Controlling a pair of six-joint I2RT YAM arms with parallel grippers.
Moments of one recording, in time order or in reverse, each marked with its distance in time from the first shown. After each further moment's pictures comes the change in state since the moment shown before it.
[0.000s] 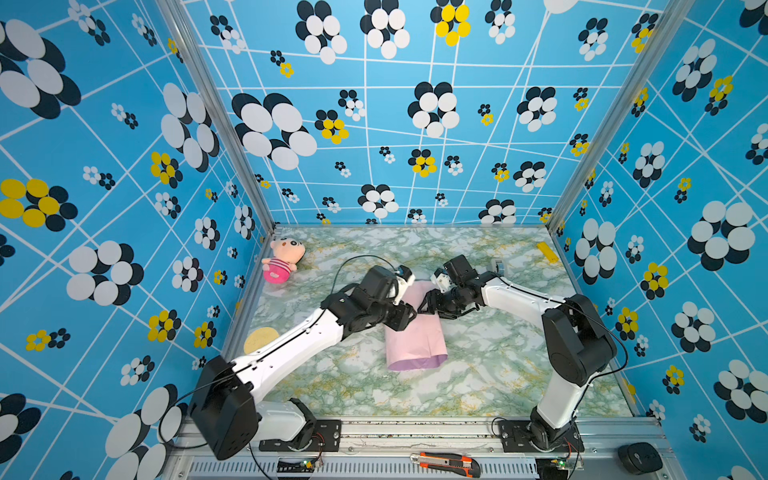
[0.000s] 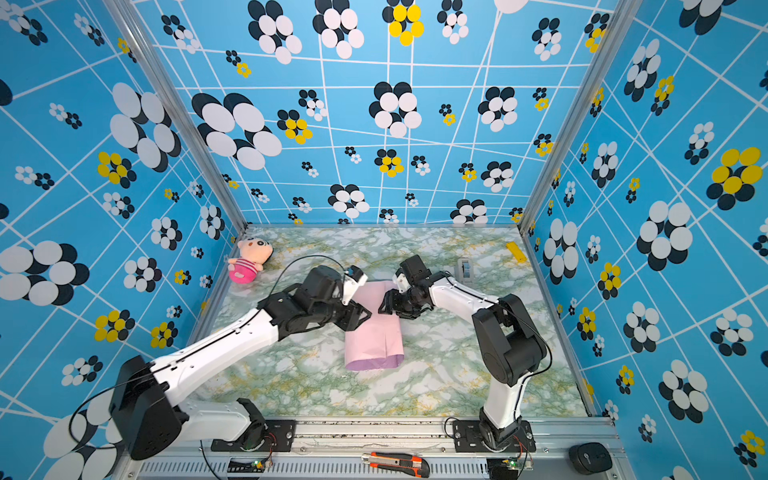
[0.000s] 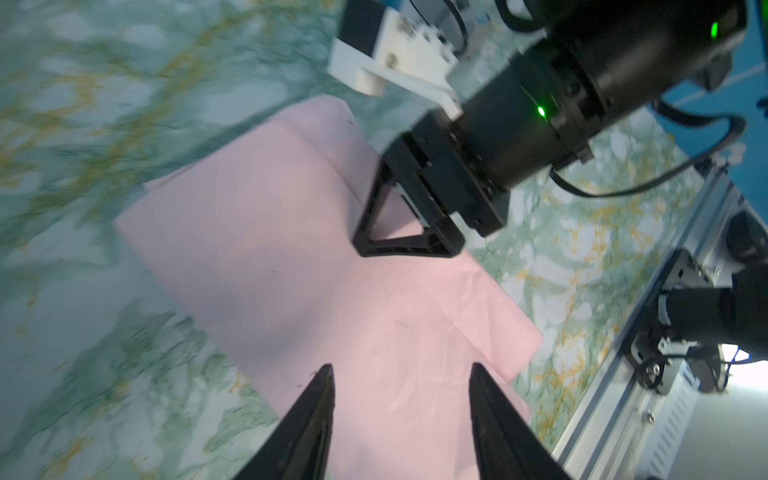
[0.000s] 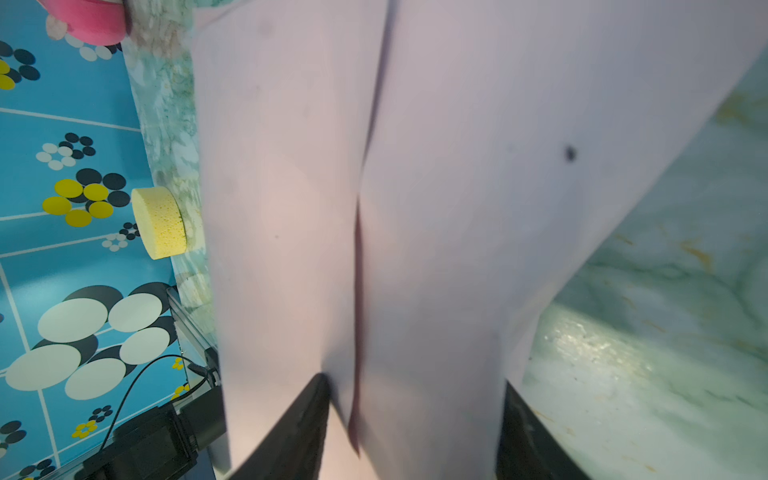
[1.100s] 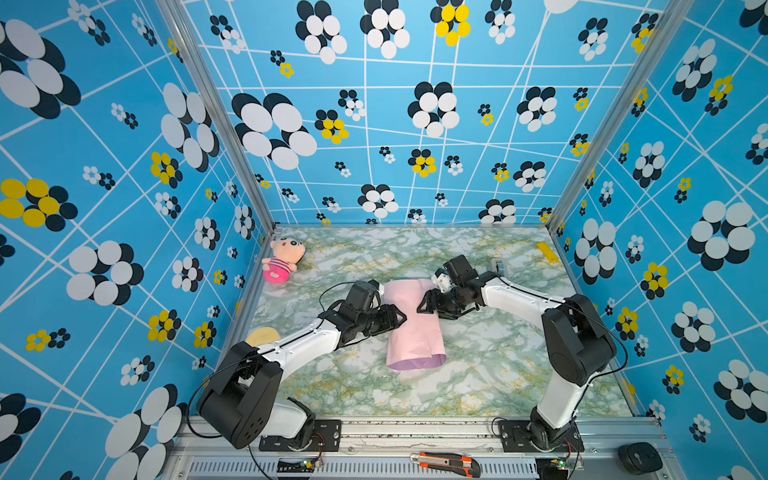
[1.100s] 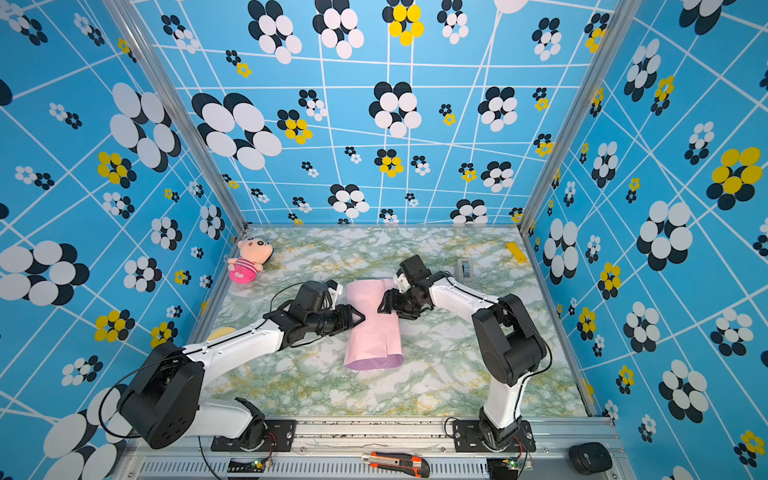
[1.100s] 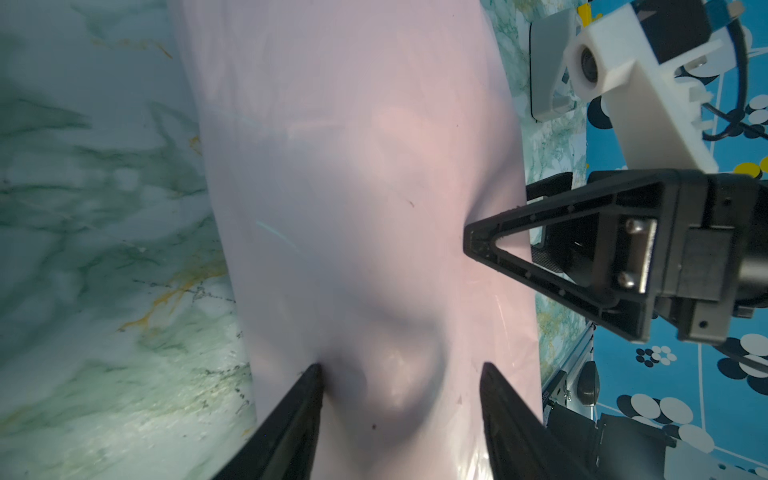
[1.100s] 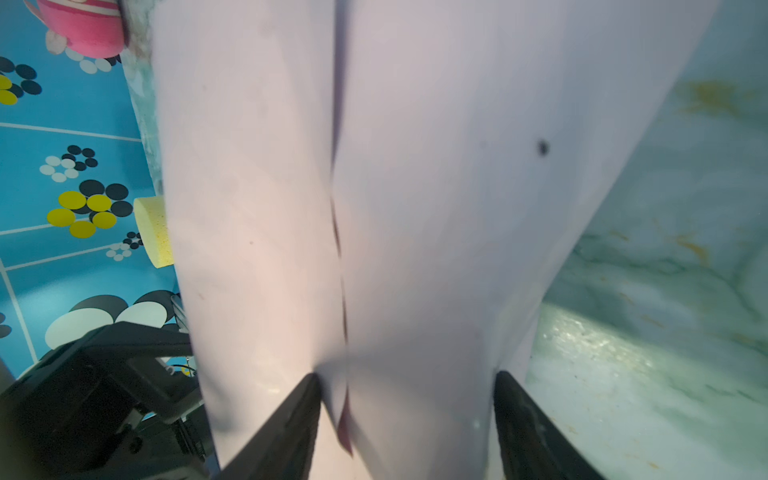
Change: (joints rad) left arm 0.091 0.143 -0.275 0.394 0.184 -0.509; right arm 0.000 -0.001 0.000 0.002 0.004 0.029
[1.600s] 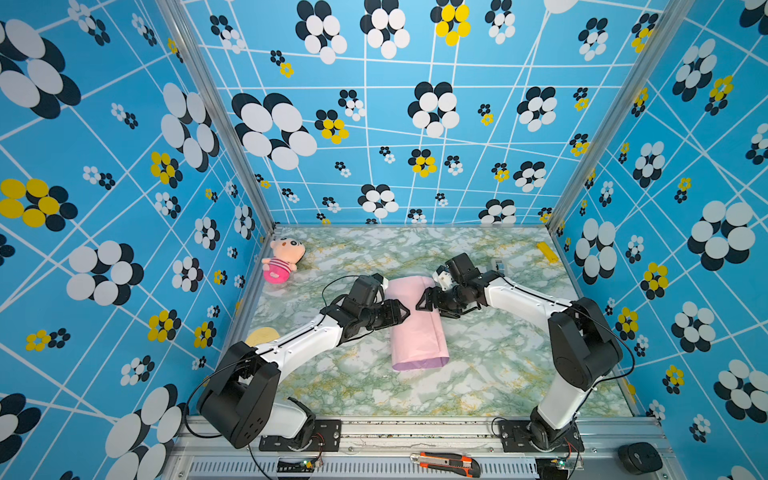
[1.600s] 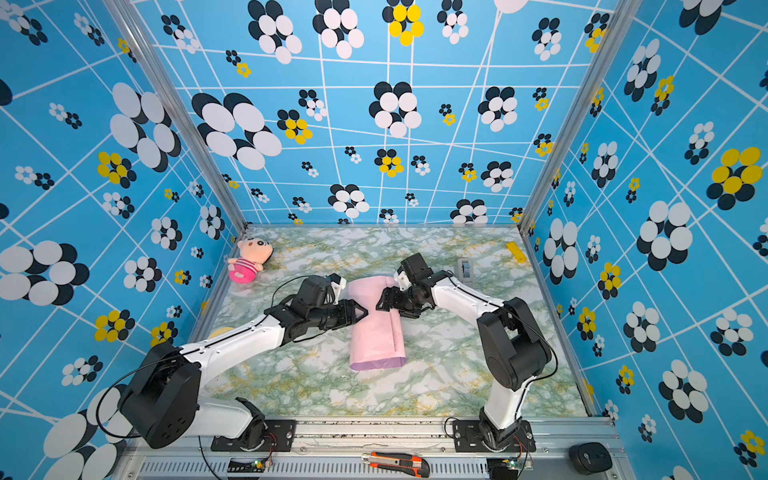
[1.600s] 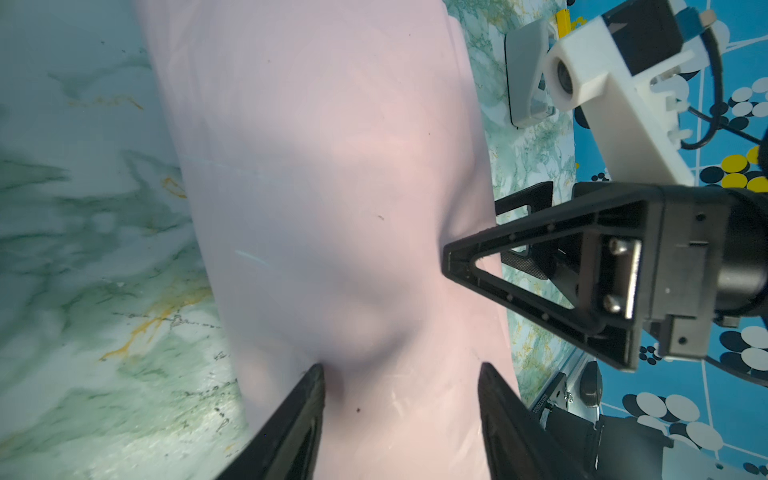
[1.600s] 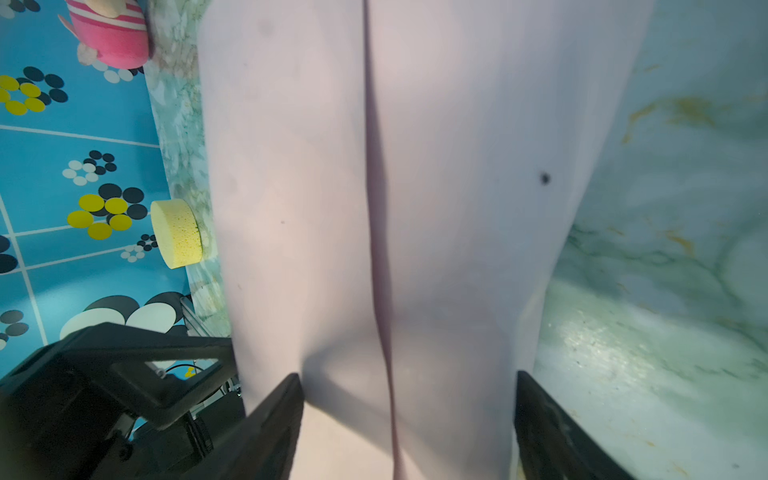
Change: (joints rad) left arm -0.024 0.008 0.078 -0.045 -0.024 0.038; right arm 0.000 -0.039 0.000 -0.006 0.003 0.016
